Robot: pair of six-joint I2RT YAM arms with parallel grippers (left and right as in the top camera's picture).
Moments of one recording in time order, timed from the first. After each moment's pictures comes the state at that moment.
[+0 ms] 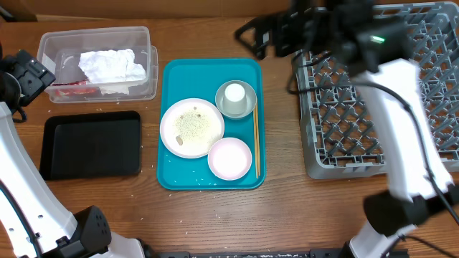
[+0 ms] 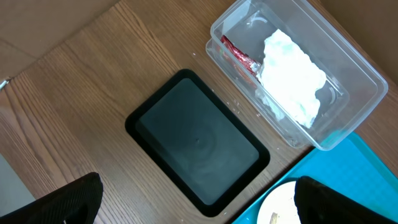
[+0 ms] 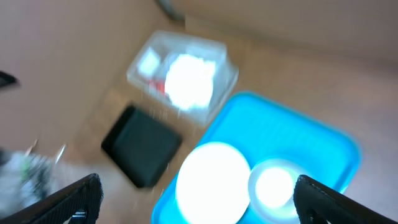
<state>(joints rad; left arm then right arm) 0.42 1.71 2.34 -1.66 -0.19 -0.44 0.35 1.88 2.20 -1.06 -0.59 0.14</state>
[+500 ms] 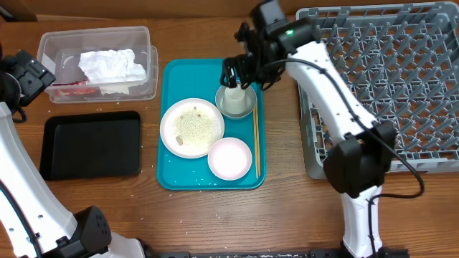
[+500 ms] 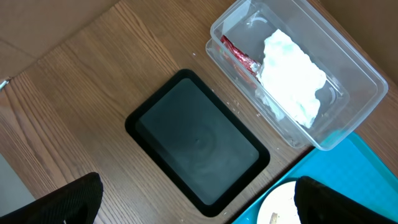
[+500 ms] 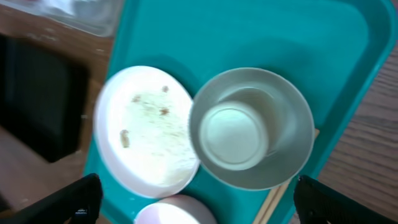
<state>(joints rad) 0.42 1.71 2.34 -1.66 -0.19 -0.44 0.45 2.22 2.20 -1.19 -0.35 0.17</state>
